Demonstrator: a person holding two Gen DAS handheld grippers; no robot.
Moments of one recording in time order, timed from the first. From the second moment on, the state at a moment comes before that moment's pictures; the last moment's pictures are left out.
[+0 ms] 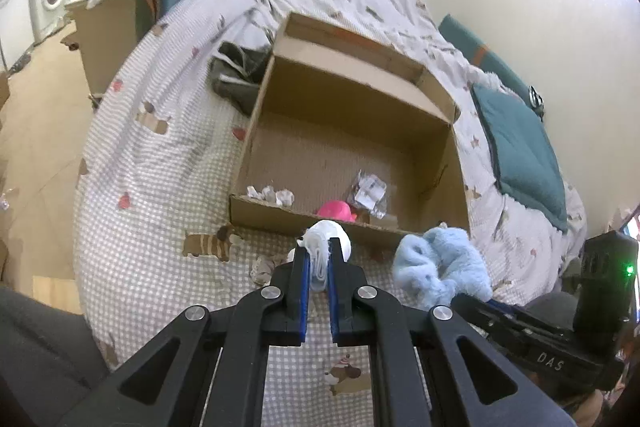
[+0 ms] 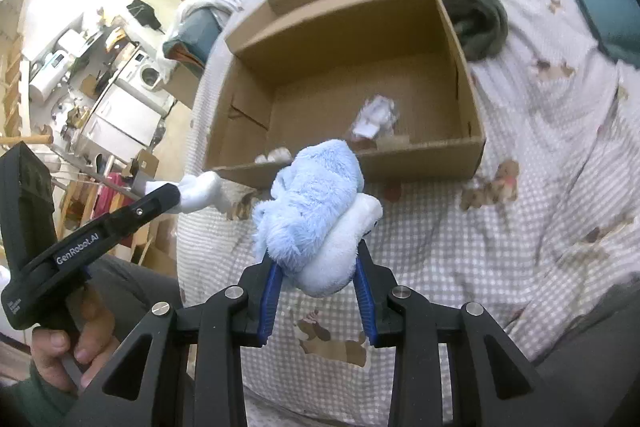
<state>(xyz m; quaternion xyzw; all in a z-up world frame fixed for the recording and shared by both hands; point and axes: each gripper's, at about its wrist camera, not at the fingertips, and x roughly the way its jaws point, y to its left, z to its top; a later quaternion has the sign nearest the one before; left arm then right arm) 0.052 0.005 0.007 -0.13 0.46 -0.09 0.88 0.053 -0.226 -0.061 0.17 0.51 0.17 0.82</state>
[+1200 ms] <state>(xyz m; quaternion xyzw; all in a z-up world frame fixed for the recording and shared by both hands) 0.175 -0.028 -0.017 -0.04 0.48 -0.08 0.87 0.180 -0.238 -0.058 0.18 0.47 0.16 0.85</state>
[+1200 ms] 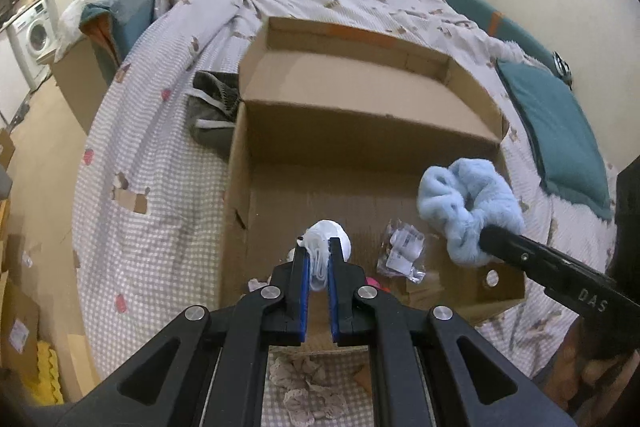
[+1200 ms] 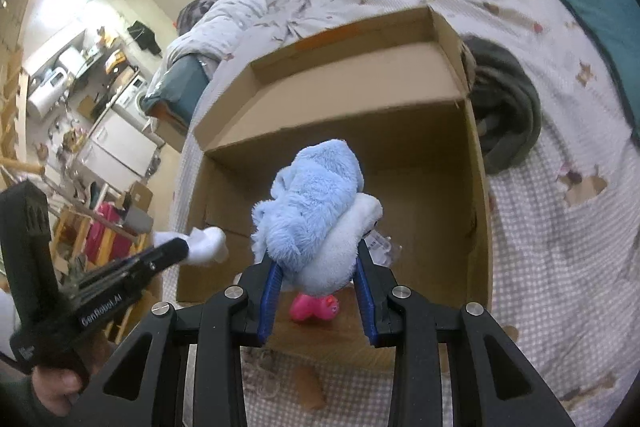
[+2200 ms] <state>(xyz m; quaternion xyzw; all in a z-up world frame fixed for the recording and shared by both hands) 0.179 -0.034 -0.058 -0.05 0.53 -0.06 0.84 0.188 -0.212 -0.104 0.16 0.53 0.15 0.82</state>
